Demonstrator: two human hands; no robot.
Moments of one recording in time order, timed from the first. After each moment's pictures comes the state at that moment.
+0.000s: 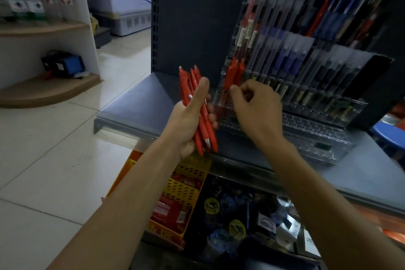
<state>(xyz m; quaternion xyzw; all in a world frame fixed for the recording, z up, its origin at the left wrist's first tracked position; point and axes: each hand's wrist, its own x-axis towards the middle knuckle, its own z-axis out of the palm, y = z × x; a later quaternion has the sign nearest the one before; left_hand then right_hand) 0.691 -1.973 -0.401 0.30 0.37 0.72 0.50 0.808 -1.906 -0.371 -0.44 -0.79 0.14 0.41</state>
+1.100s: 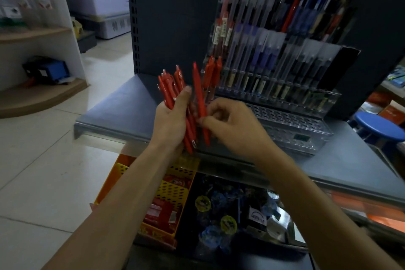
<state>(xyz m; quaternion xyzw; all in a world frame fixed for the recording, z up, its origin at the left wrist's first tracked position) 0.708 -1.970 -0.404 0.29 0.47 0.75 0.37 0.833 -1.936 -0.368 -0.38 -0.83 0.31 0.26</state>
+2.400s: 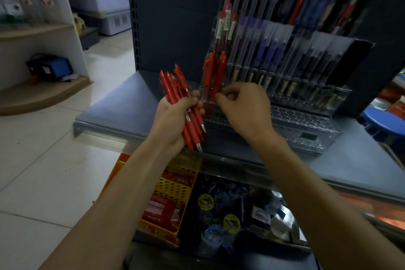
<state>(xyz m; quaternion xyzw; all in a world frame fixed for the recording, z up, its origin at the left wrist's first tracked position) 0.699 -1.959 -0.410 0.27 0.39 0.75 0.45 0.820 -1.891 -0.379 -0.46 -0.80 0.13 0.37</state>
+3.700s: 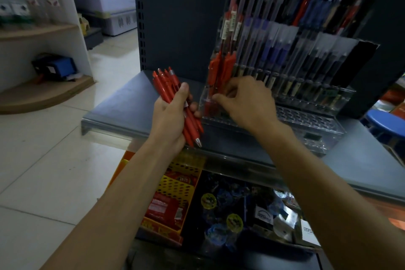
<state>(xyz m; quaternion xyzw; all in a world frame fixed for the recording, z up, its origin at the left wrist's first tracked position) 0.694 -1.962 -0.409 0.23 0.37 0.79 0.42 0.816 -1.895 -0.359 -0.47 -0.83 0.11 0.27</state>
